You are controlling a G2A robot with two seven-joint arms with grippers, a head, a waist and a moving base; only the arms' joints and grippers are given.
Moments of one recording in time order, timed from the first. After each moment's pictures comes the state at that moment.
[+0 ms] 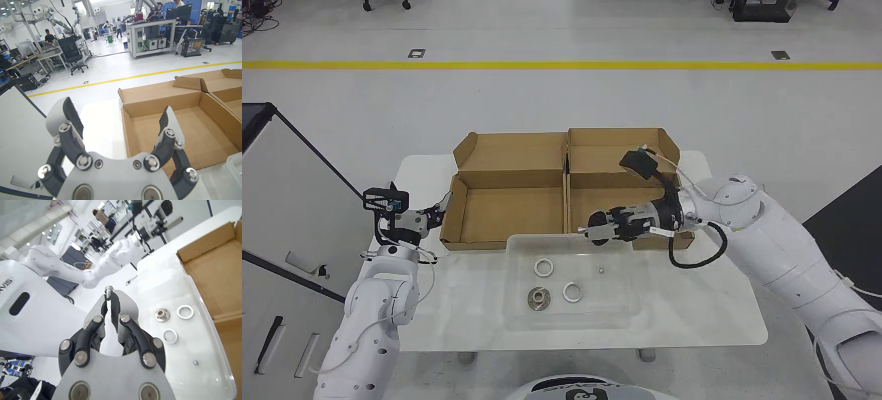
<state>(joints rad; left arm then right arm) 1.73 -1.15 -1.60 -1.80 1.33 0.00 0.00 -0.93 -0.88 0.81 -1.56 0.62 -0.69 1.13</state>
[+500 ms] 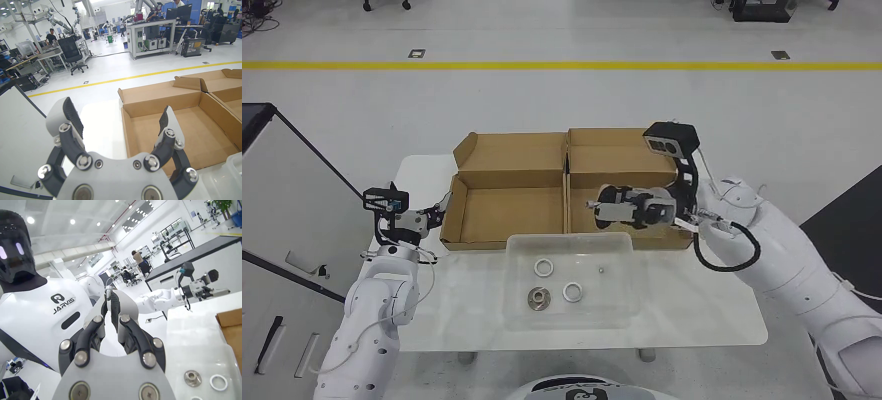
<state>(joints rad) 1.73 -1.15 -1.60 -1.80 1.33 0.00 0.00 -0.91 -0.88 0.80 -1.68 0.82 -0.85 0.97</state>
